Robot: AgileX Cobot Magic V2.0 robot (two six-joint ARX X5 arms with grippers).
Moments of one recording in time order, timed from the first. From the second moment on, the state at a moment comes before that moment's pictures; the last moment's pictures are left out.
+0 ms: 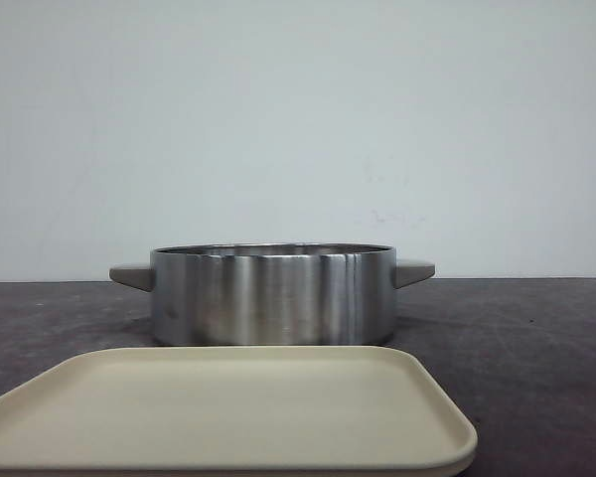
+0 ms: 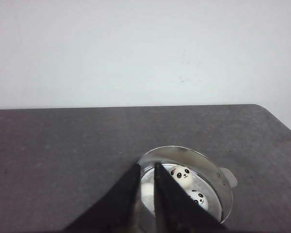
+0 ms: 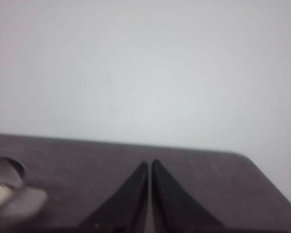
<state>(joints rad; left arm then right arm) -0.56 0.70 1.37 -0.89 -0.25 -0.21 0.05 0.07 0.13 0.10 -0.01 -0.03</state>
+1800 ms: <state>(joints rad) -0.56 0.70 1.37 -0.89 -0.25 -0.21 0.03 0.00 0.02 -0.17 0.08 -0.03</state>
